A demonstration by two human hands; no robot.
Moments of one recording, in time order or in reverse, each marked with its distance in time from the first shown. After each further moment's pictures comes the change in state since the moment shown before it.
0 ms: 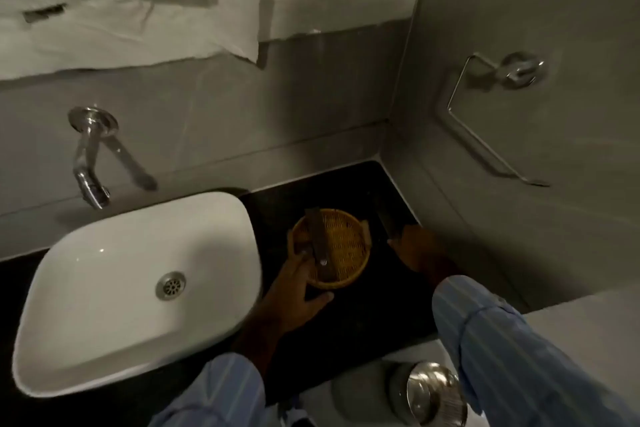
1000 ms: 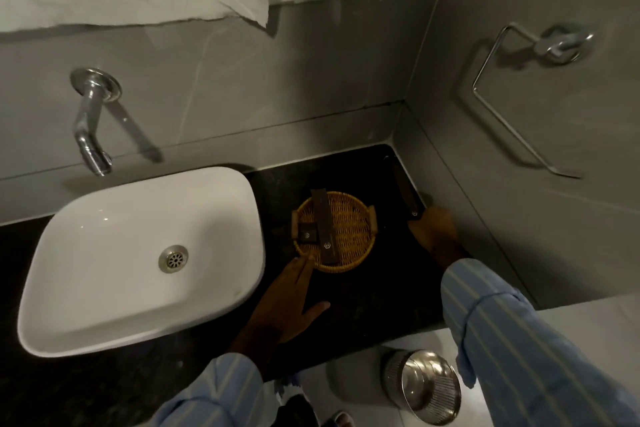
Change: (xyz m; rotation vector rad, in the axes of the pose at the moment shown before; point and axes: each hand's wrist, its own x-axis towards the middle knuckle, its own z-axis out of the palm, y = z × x) left_hand -0.031 -0.028 0.032 0.385 -0.102 -0.095; right_hand 0.013 0.006 -0.017 0.287 0.088 0.207
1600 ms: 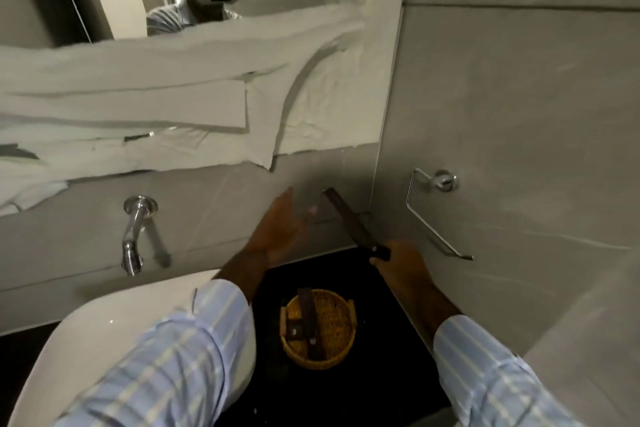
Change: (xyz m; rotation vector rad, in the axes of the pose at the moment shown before) left_hand 0.078 0.104 -0.292 -0.434 0.450 0.038; right_hand -0.100 -0.084 -0.123 0.173 0.264 -0.422
